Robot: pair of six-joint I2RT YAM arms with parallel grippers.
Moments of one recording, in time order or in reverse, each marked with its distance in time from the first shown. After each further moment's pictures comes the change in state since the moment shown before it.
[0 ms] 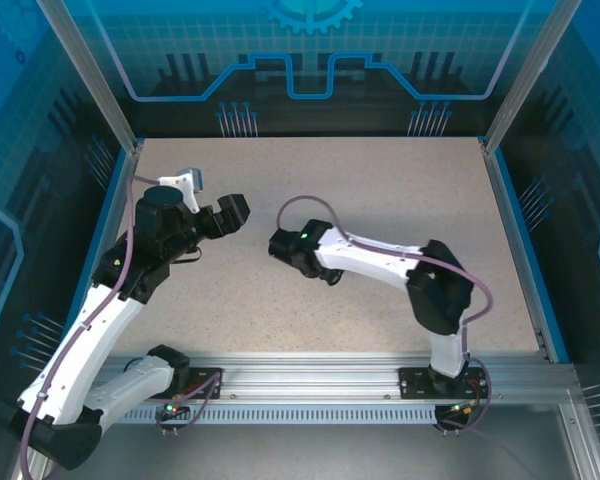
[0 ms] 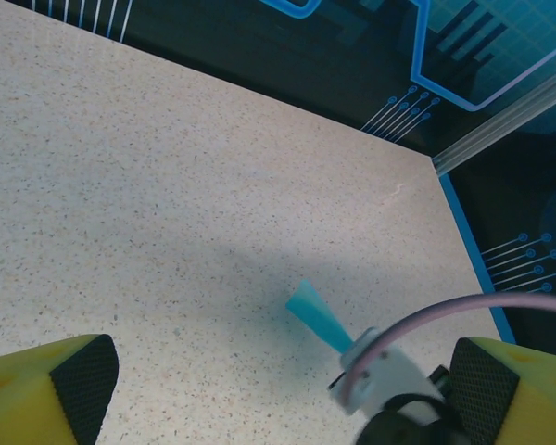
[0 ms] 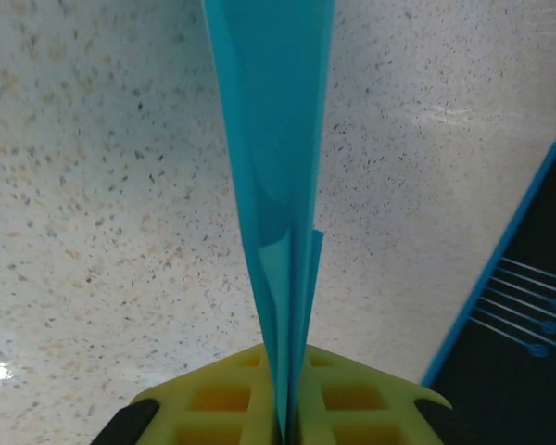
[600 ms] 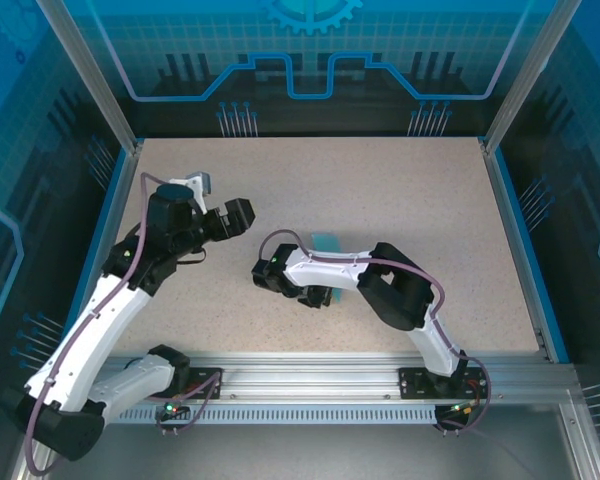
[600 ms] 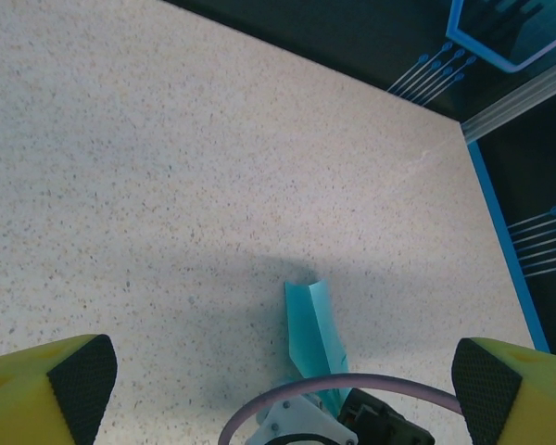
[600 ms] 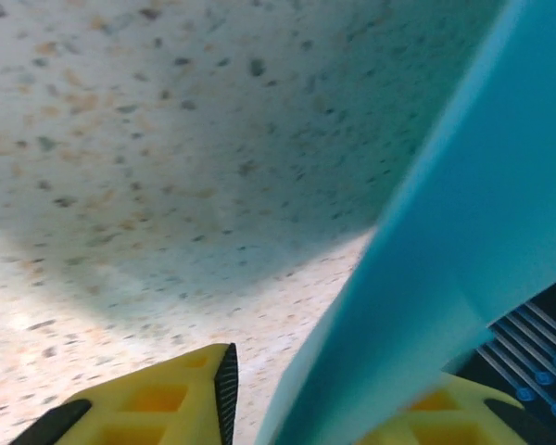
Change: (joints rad) left arm 0.002 0.065 -0.007 -0.036 0.033 -0.002; right arm 0.086 0.202 0.041 -0.031 -0.192 -0.111
